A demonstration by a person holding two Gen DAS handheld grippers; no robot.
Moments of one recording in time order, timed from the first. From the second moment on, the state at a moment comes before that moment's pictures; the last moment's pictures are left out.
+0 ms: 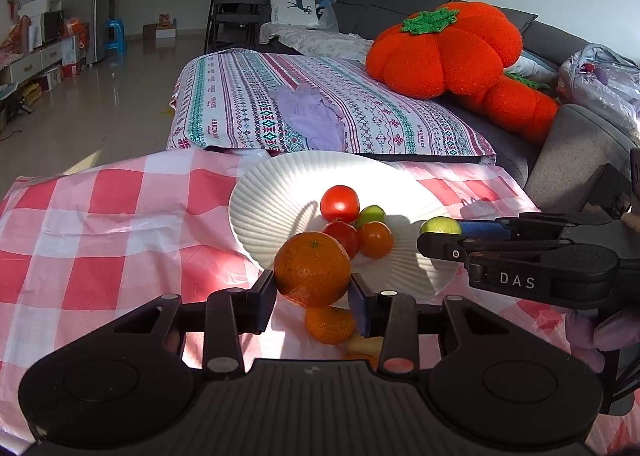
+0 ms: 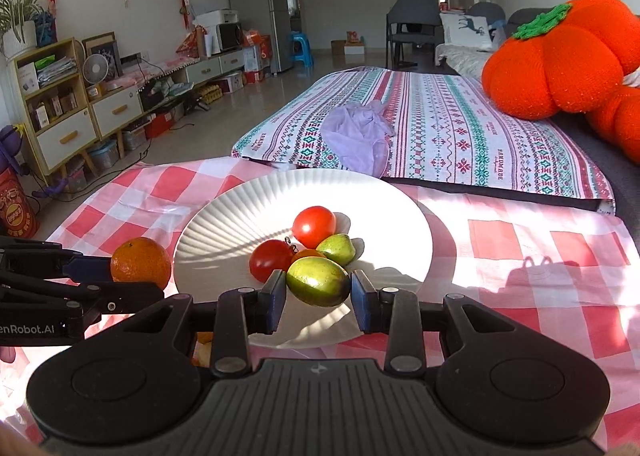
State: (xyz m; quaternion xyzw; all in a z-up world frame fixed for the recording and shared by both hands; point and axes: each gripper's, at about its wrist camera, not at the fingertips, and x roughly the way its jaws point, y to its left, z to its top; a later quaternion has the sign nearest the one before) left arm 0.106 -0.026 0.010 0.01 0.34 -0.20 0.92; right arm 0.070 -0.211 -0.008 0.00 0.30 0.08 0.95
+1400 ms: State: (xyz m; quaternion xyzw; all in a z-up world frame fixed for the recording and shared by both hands) left arm 0.182 -0.057 0.004 0.01 0.36 -0.20 0.91; right arm 0.083 -0.241 -0.007 0.01 0.28 0.05 0.96
